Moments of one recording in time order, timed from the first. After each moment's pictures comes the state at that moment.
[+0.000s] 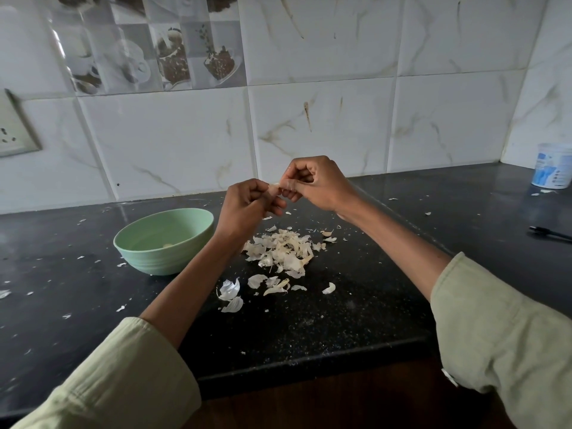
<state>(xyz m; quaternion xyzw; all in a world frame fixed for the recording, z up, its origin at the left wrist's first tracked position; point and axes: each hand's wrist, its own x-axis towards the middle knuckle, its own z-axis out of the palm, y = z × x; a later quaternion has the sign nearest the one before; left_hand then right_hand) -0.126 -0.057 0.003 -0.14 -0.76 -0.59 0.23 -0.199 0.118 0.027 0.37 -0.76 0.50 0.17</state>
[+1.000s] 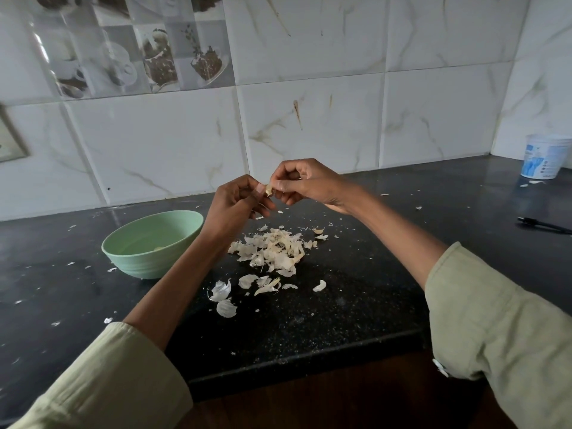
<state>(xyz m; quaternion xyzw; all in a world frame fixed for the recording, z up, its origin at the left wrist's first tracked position) -0.131 -0.066 0.003 -0.18 -0.78 -0.57 0.20 -0.200 0.132 0.034 0.37 -0.75 0.55 -0.03</state>
